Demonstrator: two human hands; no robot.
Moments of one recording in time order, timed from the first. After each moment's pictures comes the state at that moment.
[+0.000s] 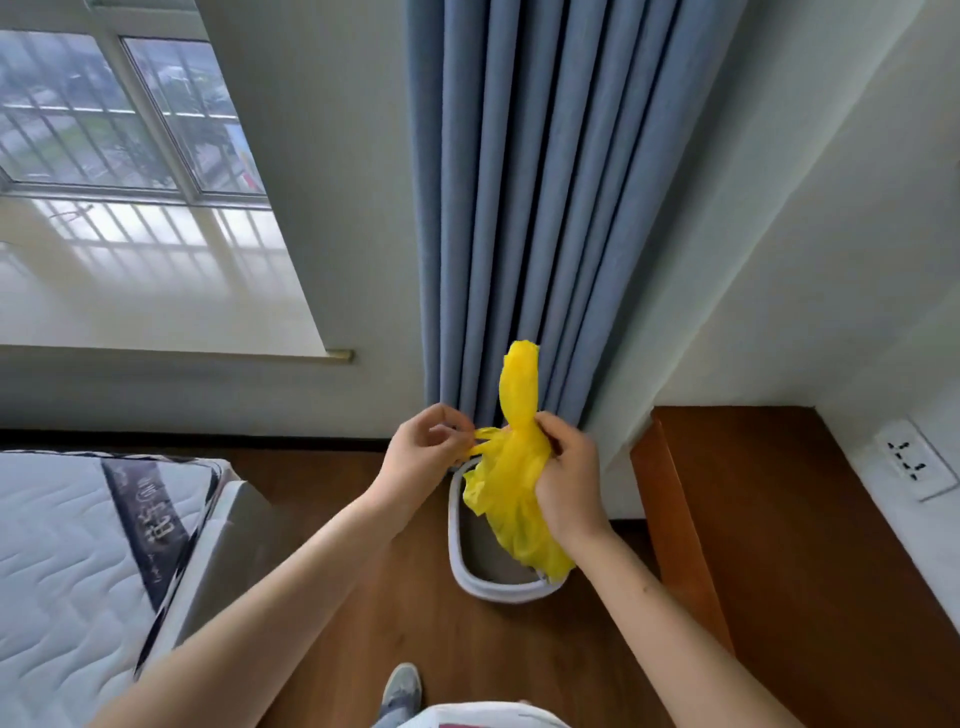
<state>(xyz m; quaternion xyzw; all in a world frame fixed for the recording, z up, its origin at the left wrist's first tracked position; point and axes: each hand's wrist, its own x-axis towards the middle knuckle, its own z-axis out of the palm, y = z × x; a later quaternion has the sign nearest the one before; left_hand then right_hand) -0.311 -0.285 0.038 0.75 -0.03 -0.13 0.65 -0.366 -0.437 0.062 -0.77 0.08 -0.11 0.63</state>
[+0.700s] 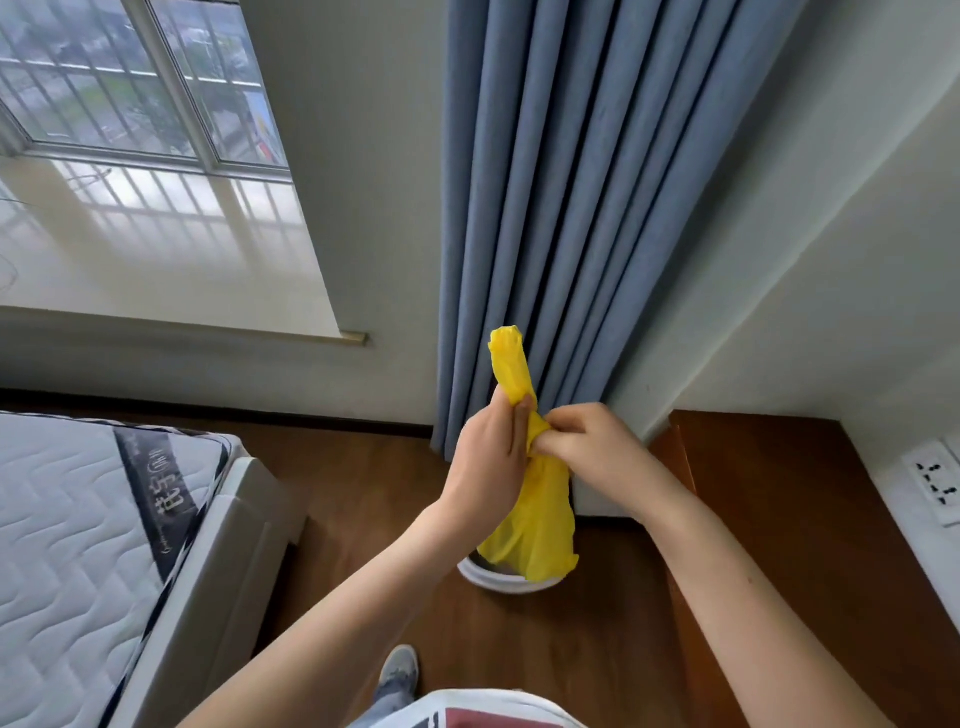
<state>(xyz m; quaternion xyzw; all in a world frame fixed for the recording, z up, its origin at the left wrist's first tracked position) -0.328 -0.330 0.067 0.81 -0.11 0.02 0.57 -0.335 -0.456 0.105 -0.87 0.05 0.14 0.47</state>
